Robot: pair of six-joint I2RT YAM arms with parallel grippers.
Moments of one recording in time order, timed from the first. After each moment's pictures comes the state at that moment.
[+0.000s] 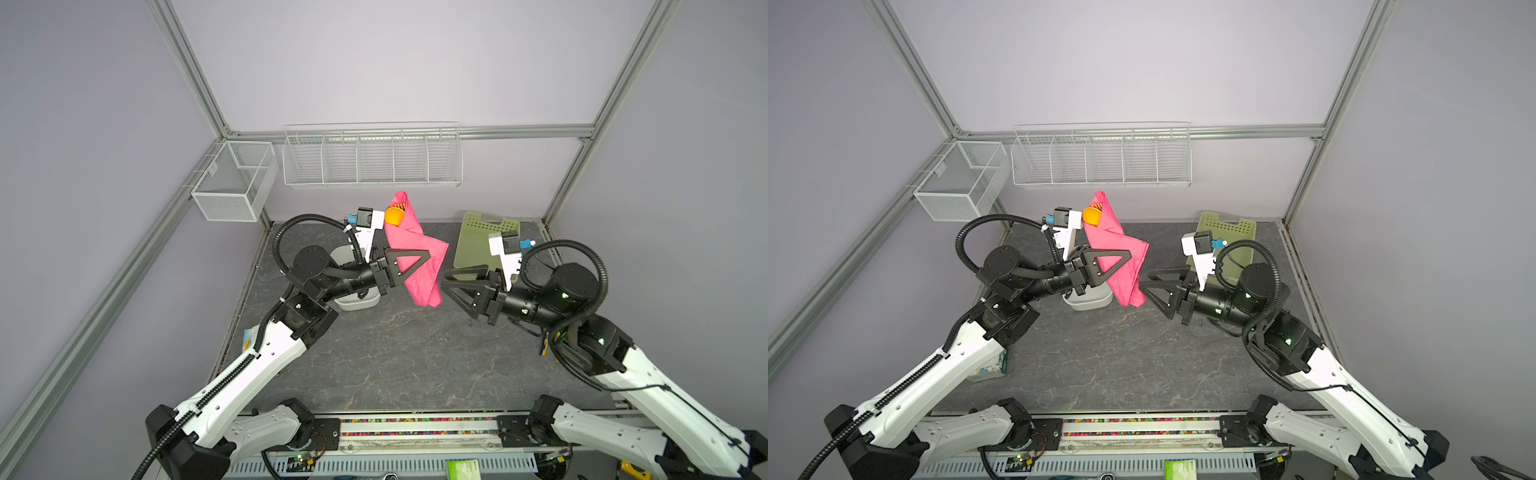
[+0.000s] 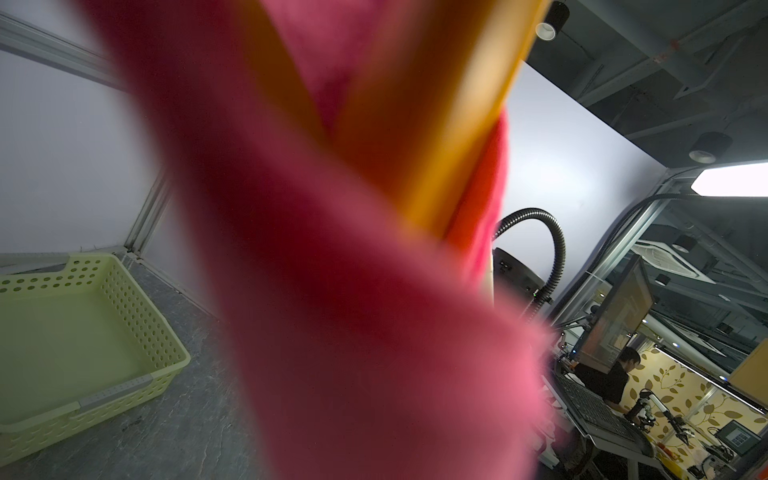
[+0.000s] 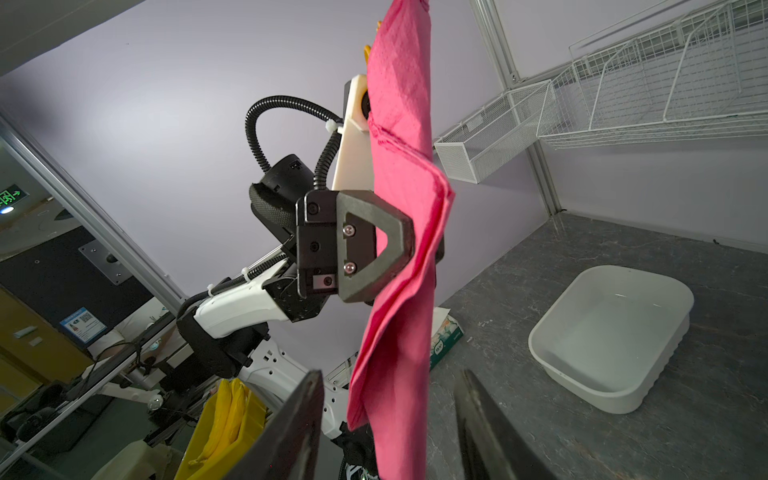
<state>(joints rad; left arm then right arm) -0.72 1.11 1.12 0.31 0.70 -0.80 0.82 0.93 1.15 -0.16 -0.44 0.55</state>
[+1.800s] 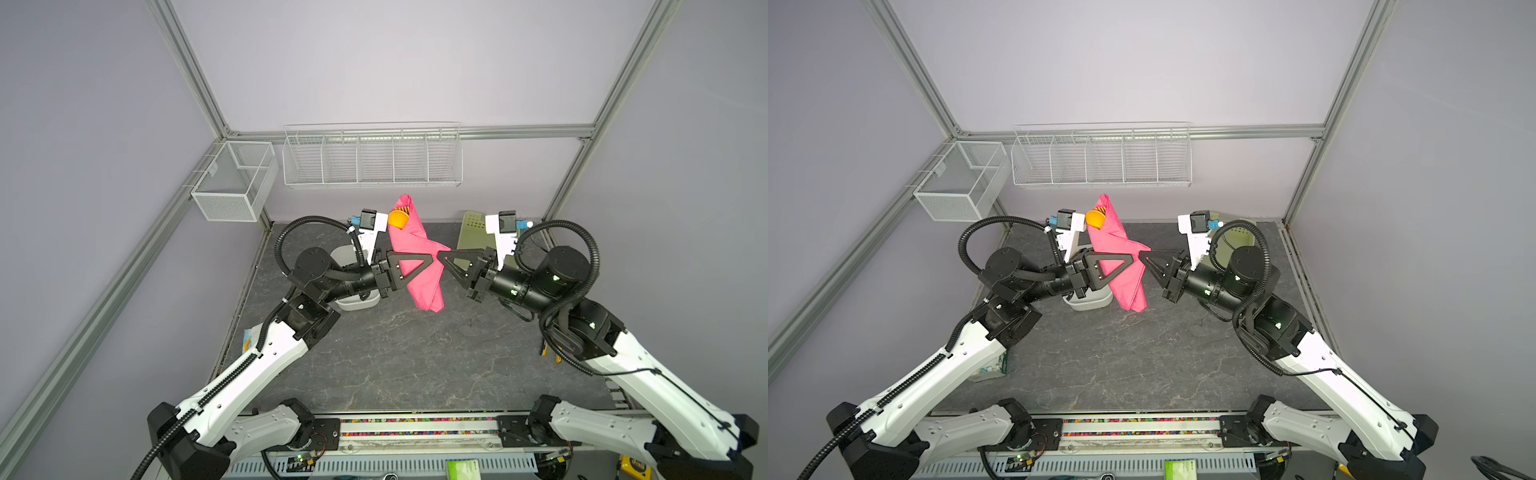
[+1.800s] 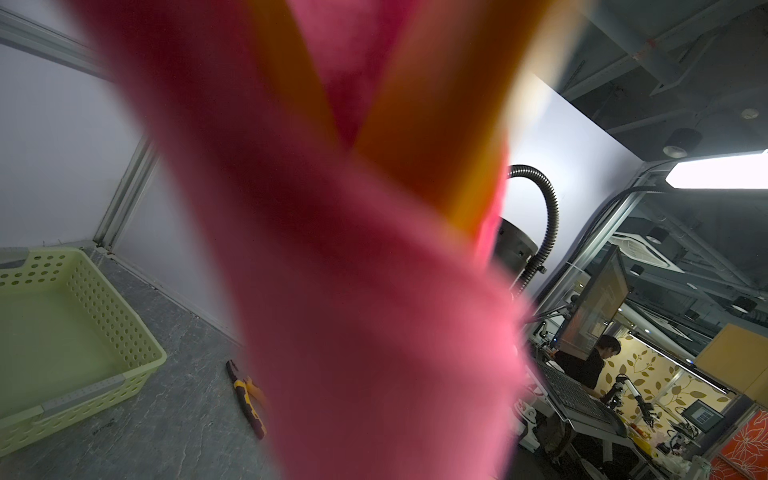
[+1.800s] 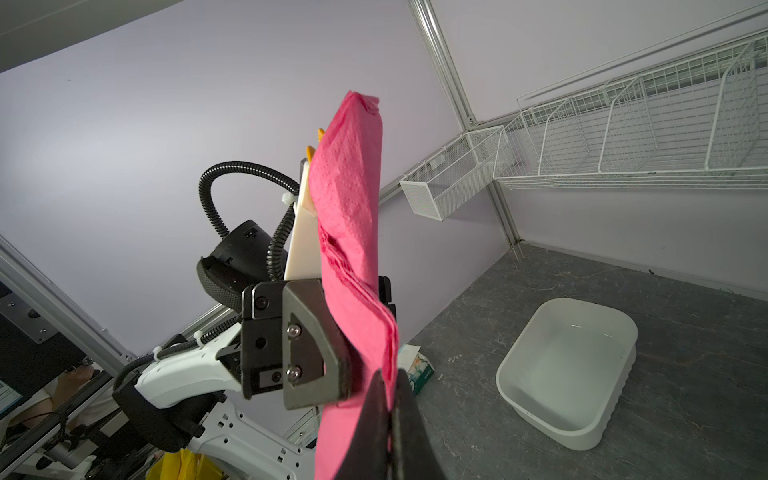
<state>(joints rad) -0.73 1.11 1.11 0.35 0.73 -0.83 0.82 1.01 1.26 -0.17 -0.29 0.53</state>
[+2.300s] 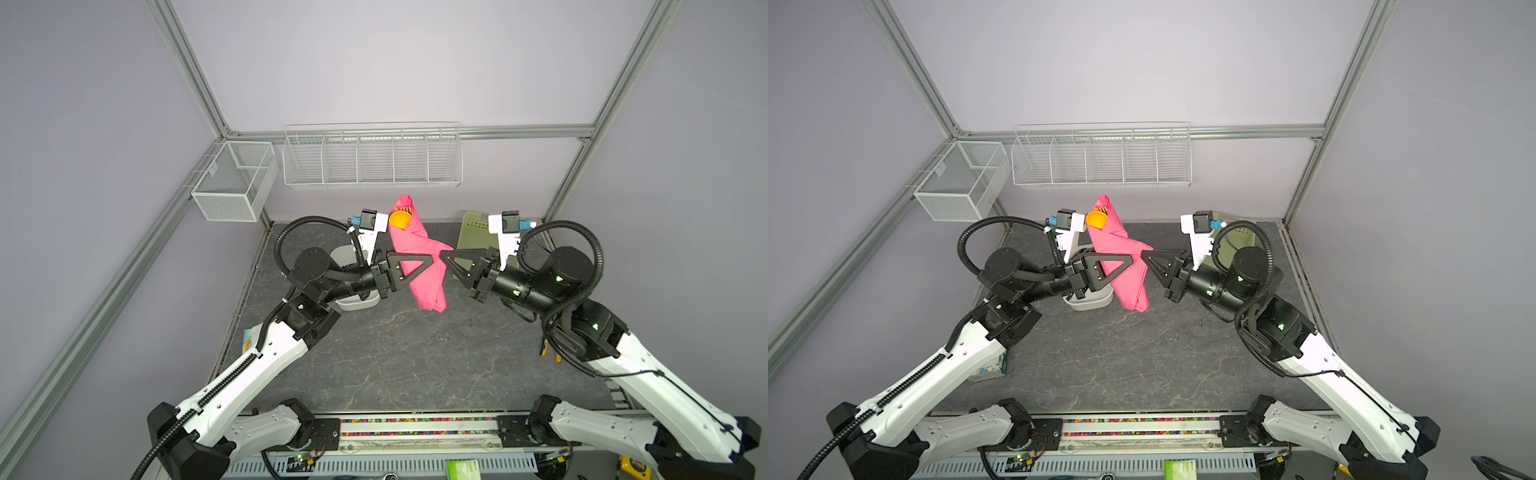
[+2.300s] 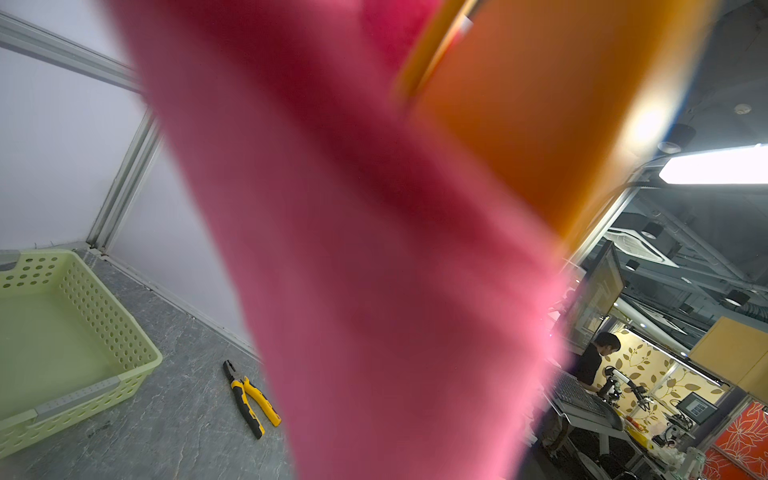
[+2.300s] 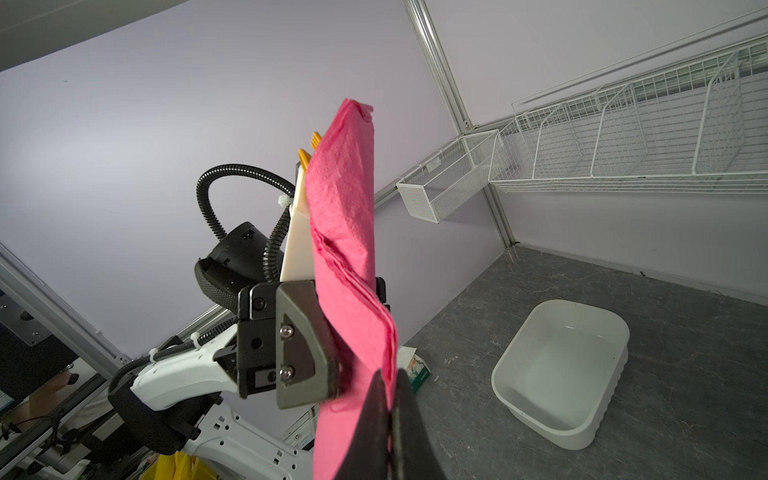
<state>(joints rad) -0.73 1.11 1.11 0.36 0.74 -0.83 0.81 1.00 1.26 -0.17 -0.28 0.52</state>
